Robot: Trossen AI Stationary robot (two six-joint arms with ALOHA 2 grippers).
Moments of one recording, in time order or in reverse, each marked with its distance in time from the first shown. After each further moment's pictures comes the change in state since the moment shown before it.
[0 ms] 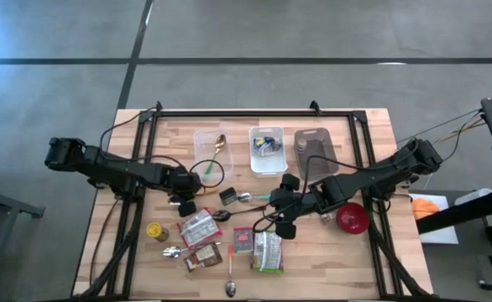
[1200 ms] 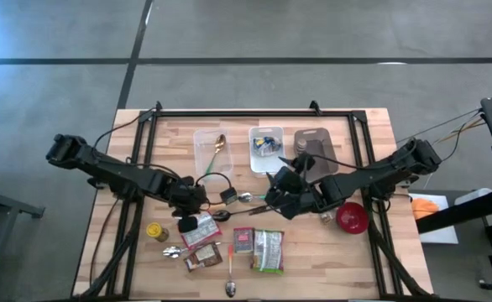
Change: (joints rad) left arm -0.236 -0.012 0.301 -0.189 0.055 -0.062; right arm -0.010 0.010 -0.001 0.004 0.758 0.030
